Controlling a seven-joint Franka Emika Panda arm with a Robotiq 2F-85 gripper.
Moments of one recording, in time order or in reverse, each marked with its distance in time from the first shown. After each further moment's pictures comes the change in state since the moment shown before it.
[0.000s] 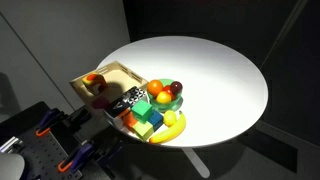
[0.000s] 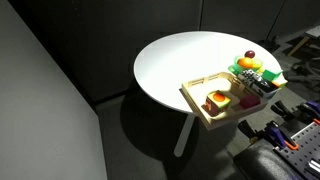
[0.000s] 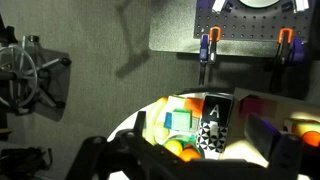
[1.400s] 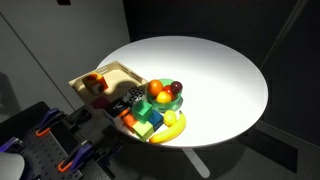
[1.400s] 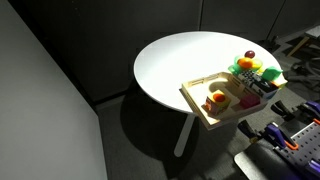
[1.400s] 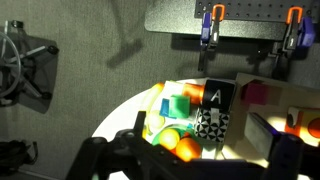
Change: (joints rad) arm 0.032 0.137 -0.079 -0.005 0.000 0.161 -0.021
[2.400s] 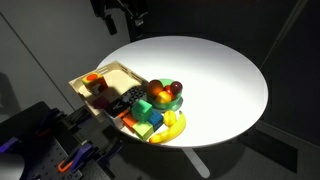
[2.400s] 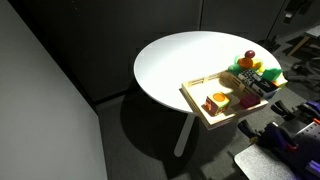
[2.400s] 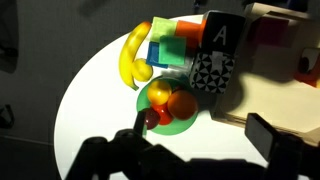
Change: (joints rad) arm 0.000 0.173 -0.079 -0.102 0.101 0.480 -0.053
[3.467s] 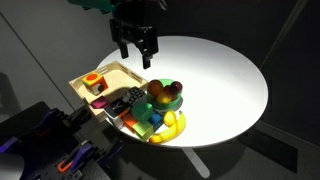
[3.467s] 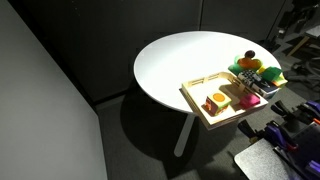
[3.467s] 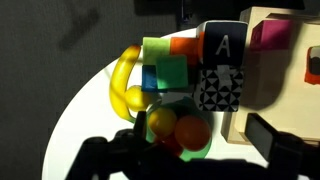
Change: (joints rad) arm -0.054 0.195 -0.035 0.037 0.102 0.029 -0.002
